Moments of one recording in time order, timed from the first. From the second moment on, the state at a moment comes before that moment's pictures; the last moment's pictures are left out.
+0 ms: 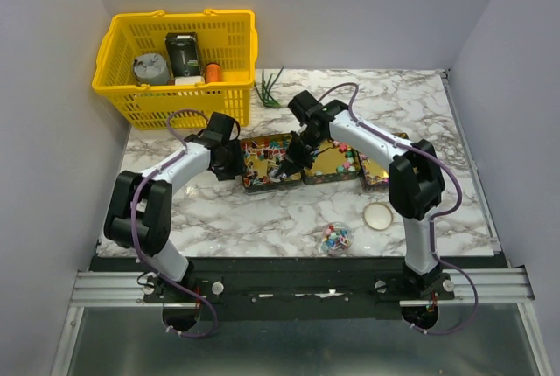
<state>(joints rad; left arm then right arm) -0.30 1.60 1.02 -0.52 0.09 -0.53 0.66 2.04 1.74 -0.97 -0.46 1.05</state>
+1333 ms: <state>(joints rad) -0.37 1.67 1.06 -0.52 0.08 -0.52 0.61 2.18 1.81 -0.94 -0.32 0.84</state>
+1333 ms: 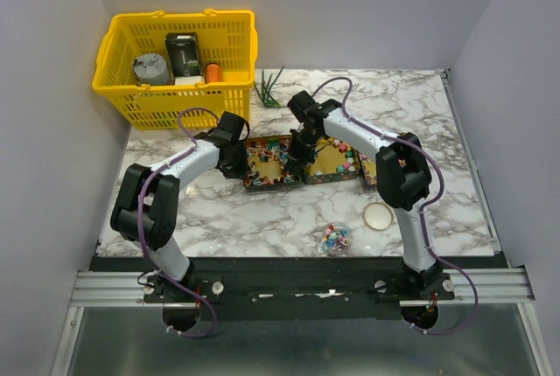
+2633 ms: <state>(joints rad) -0.38 1.71 1.12 -0.55 0.08 -0.57 0.68 1.91 1.50 -0.72 -0.05 0.30</state>
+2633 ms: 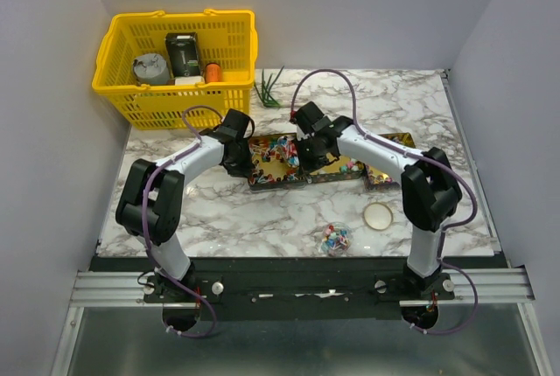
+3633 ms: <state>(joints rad) -0.38 1.53 1.05 -0.46 -0.02 -0.54 0.78 1.33 1.30 -1.01 0.08 0.37</state>
